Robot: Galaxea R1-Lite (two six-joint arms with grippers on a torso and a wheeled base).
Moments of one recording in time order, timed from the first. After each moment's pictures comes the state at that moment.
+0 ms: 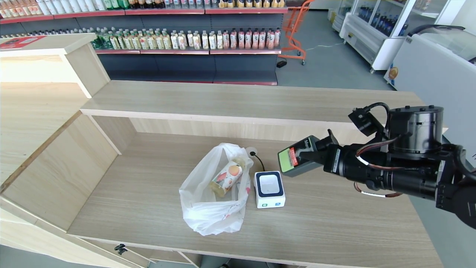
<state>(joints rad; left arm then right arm) 0.00 0.00 0.00 0.00 0.00 0.01 0.46 1.63 -0.78 -0.53 0.19 0.48</state>
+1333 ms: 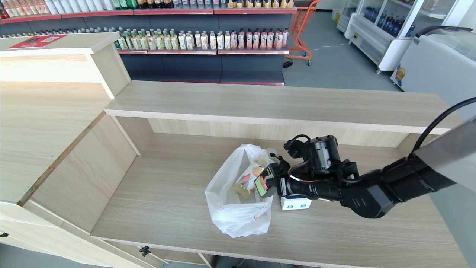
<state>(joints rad) 0.00 0.00 0.00 0.00 0.00 0.01 0.53 2.06 -0.98 -0.54 0.09 0.17</state>
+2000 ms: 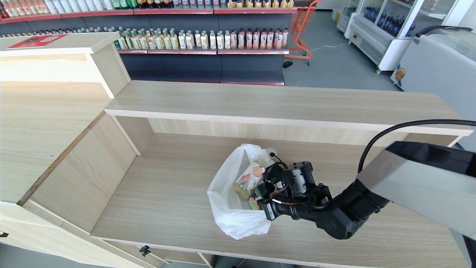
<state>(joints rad) 0.00 0.00 0.00 0.00 0.00 0.01 0.60 2.25 -0.95 -0.70 0.04 -0.04</state>
